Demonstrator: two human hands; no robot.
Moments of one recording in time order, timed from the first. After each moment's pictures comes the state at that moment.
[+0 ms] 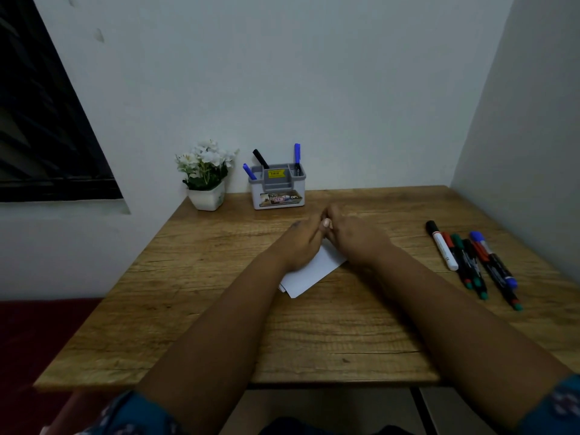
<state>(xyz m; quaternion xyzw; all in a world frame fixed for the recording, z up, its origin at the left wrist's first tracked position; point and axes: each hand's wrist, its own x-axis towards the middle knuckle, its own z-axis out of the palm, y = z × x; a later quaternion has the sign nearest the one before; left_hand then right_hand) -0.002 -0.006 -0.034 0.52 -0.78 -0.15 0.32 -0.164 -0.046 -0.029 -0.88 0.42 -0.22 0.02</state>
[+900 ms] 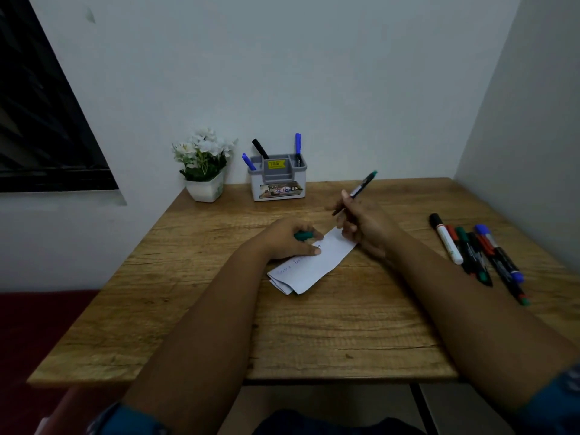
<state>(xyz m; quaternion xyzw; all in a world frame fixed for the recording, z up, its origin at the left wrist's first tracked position) 0.033 -0.017 -0.034 0.58 -0.73 -0.28 0.22 -0.172 -0.063 -0.032 -0.60 0.35 -0.42 0.58</state>
